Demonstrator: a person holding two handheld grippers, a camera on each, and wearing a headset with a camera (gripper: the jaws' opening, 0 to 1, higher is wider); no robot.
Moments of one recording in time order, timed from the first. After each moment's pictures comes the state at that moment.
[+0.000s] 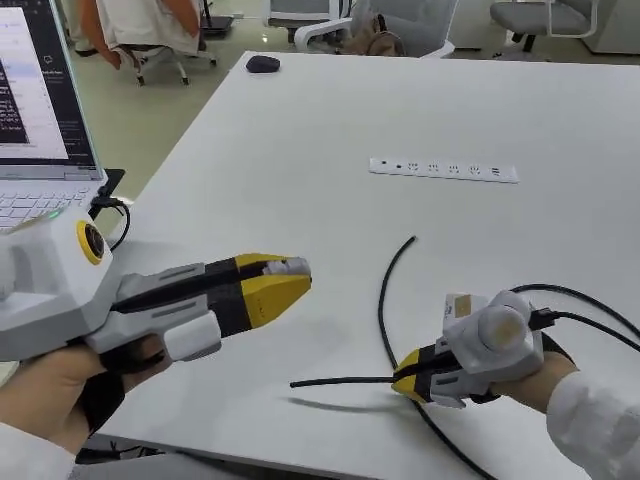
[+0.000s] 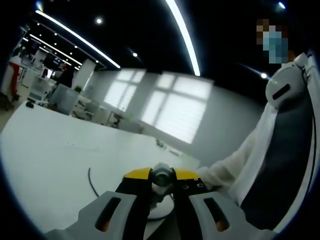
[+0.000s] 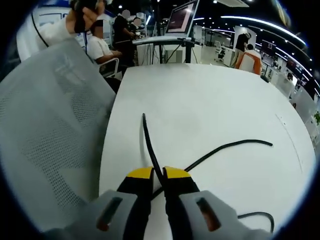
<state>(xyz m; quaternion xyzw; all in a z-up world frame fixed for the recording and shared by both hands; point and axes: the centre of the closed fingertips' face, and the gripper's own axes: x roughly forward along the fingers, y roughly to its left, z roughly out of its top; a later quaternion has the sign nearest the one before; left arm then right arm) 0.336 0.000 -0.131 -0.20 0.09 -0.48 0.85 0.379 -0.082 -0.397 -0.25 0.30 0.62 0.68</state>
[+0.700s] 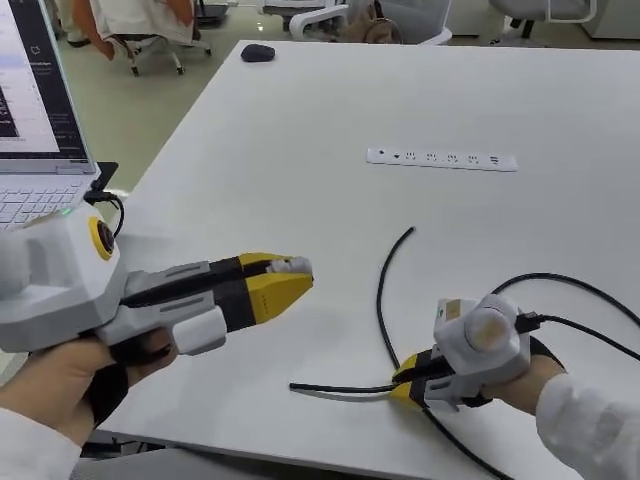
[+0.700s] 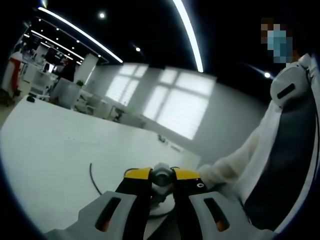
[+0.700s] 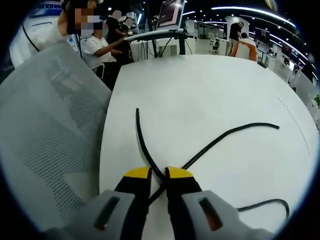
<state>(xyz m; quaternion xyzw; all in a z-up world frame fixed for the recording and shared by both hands) 0.349 -0.003 -0.146 -0.20 0.11 -0.48 0.85 0.375 -0.086 -0.411 -0.21 0.34 0.61 0.68</state>
